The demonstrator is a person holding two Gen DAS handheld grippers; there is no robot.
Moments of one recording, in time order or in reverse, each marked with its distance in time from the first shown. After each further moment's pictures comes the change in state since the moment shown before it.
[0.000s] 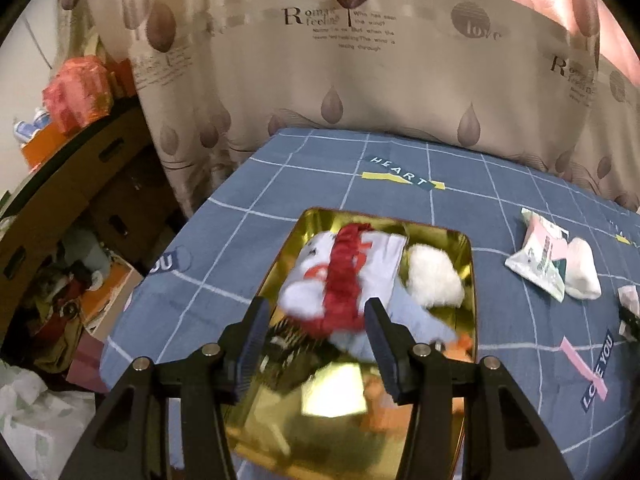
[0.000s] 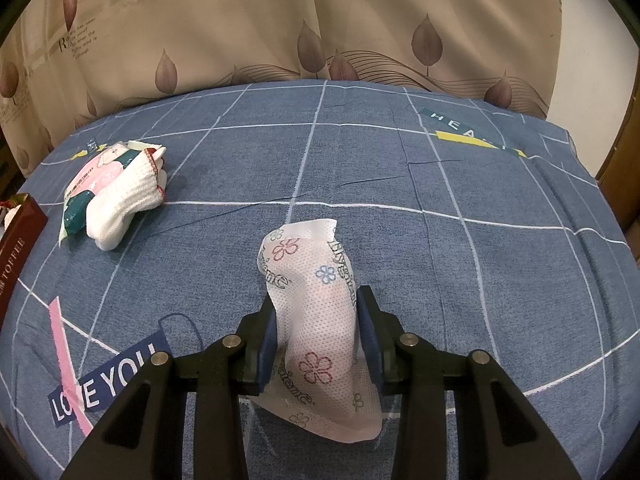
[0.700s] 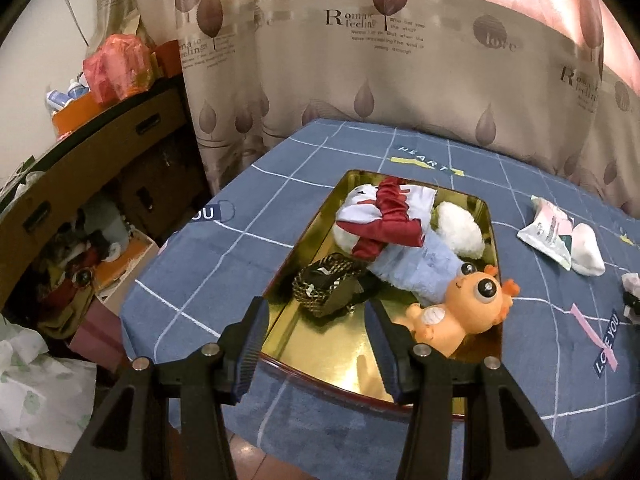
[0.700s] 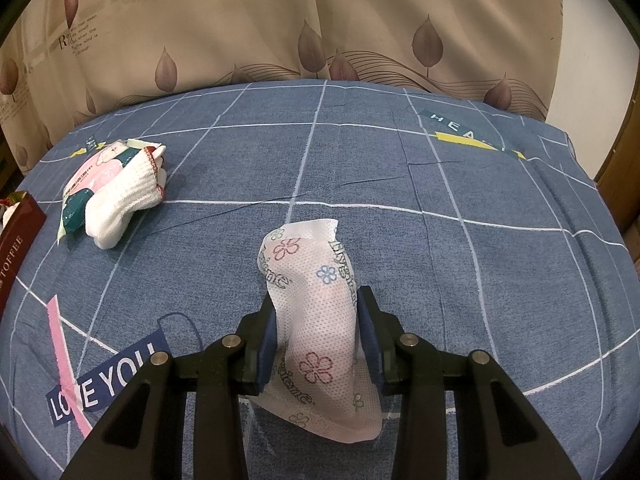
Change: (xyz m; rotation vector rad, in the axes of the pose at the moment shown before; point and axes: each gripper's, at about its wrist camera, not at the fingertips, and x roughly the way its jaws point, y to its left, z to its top) left arm -0.028 0.030 -0.059 -0.084 -0.029 0.039; right arm 0.000 -0.001 0.001 -0.010 0.001 -0.008
